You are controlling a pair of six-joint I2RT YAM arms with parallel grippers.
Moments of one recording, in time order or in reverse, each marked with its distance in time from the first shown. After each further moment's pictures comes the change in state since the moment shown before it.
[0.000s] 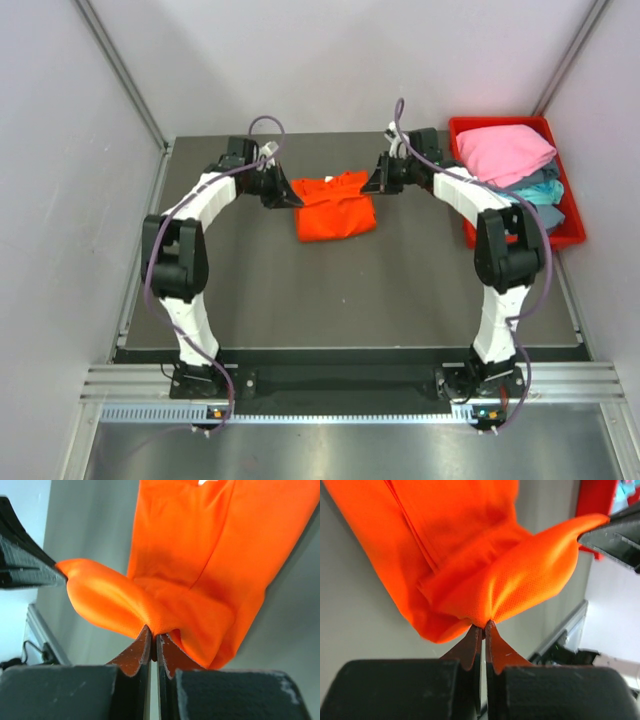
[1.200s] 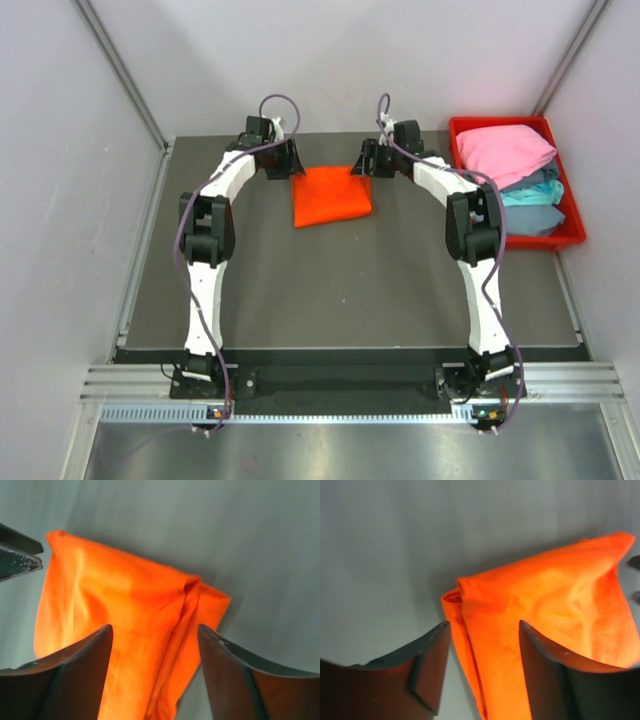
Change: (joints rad) left arm 0.003 0.525 0.631 -0.011 -0.328 0.183; right arm -0.005 0.443 0.444 0.053 0.172 -0.062
